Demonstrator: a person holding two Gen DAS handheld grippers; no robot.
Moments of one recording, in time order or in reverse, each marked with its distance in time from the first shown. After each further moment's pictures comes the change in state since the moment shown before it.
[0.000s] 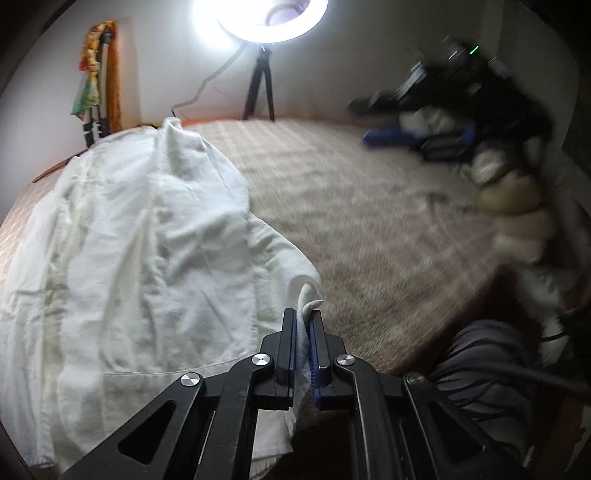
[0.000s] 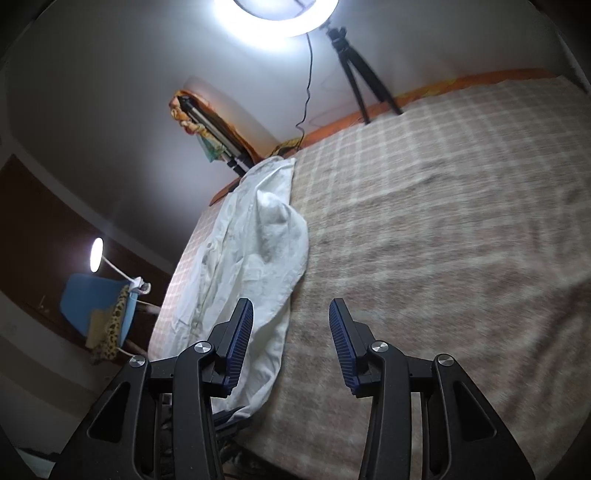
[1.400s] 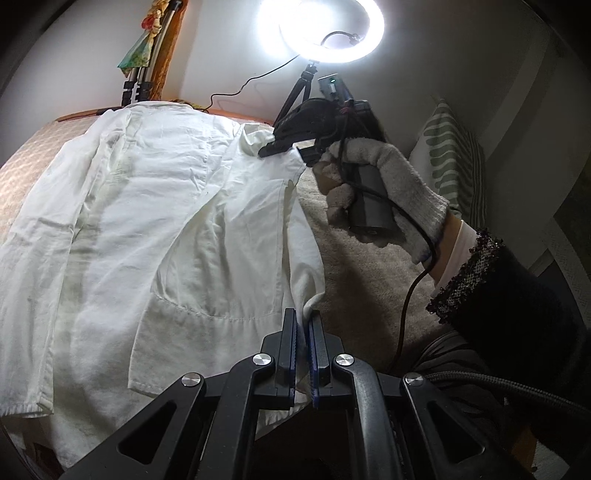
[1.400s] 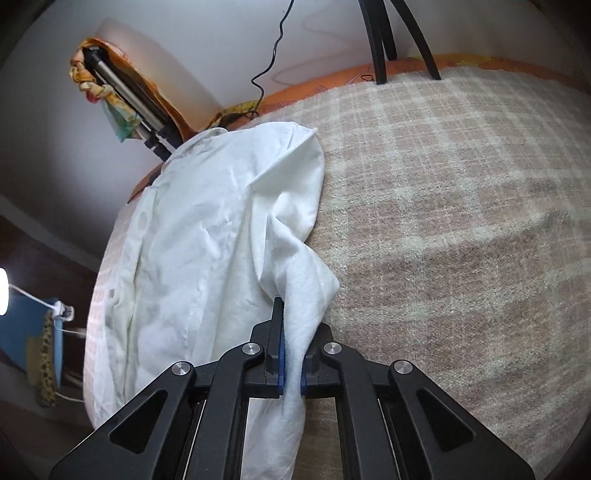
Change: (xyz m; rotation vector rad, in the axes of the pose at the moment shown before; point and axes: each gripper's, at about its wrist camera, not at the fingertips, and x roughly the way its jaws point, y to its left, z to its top) left arm -0.034 0.047 -0.025 -0.217 -0.038 -0.103; right arm 0.186 0.012 0.076 0.041 0.078 -0.270
